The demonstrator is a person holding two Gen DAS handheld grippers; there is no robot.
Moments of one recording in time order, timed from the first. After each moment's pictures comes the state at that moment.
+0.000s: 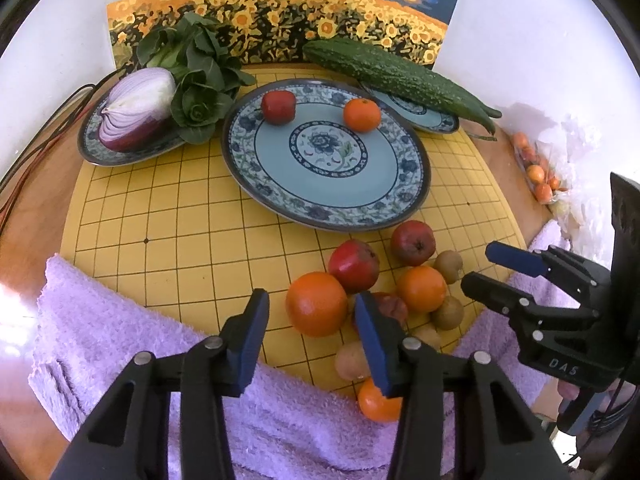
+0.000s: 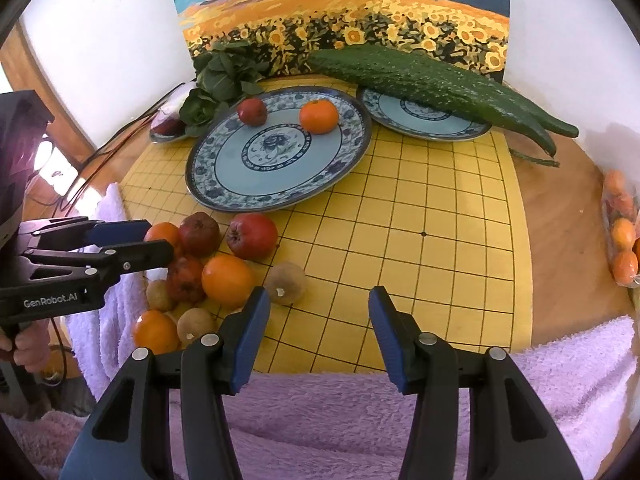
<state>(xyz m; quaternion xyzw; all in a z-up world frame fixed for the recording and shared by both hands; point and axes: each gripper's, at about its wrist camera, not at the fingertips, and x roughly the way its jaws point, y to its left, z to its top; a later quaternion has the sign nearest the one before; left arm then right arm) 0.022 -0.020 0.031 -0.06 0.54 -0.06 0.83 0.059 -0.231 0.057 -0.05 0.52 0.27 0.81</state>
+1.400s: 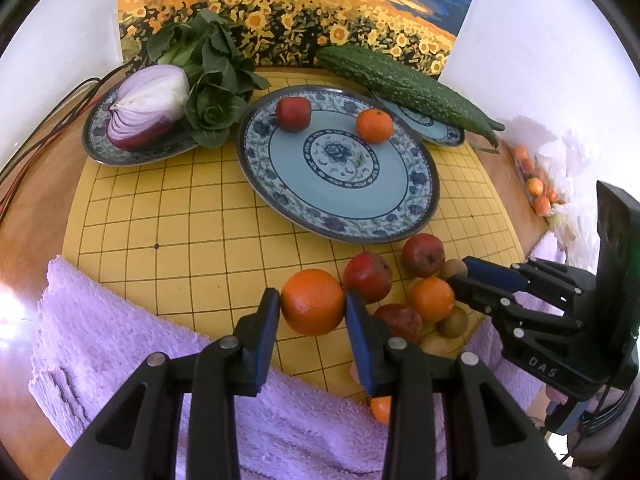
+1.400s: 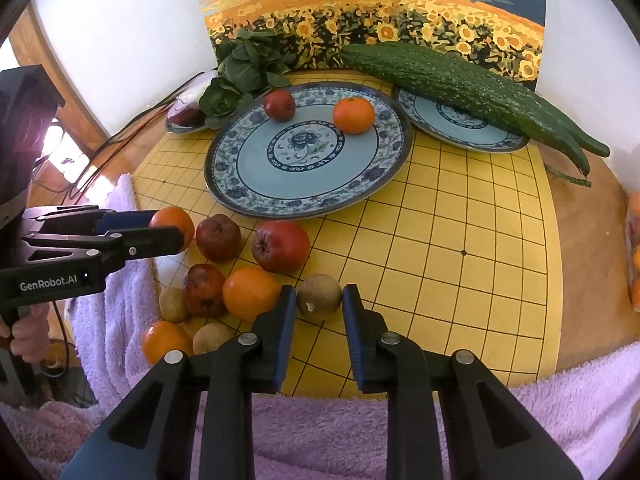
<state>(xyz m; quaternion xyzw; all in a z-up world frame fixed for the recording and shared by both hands) 0.025 -0.005 0.036 -0.09 0.54 -0.07 0.84 0.063 -0.209 0.050 -0.06 0.52 0.30 0.80</state>
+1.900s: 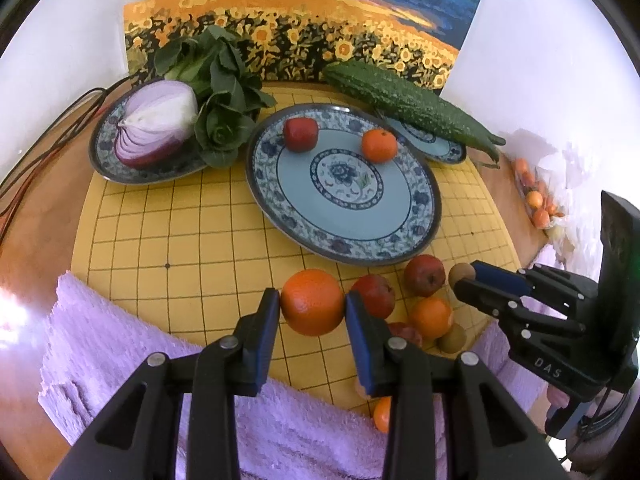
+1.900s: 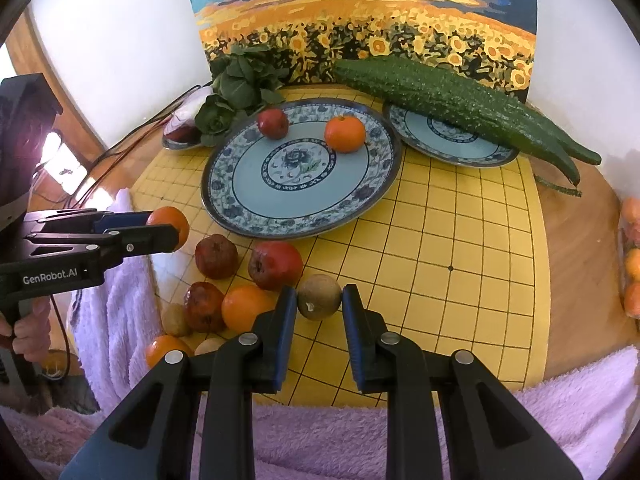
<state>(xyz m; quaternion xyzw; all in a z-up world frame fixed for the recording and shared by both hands) 0.033 0.002 0.047 -0.09 0.53 -0.06 0.84 0.068 -0.212 0.060 -0.05 0.51 0.29 0.81</state>
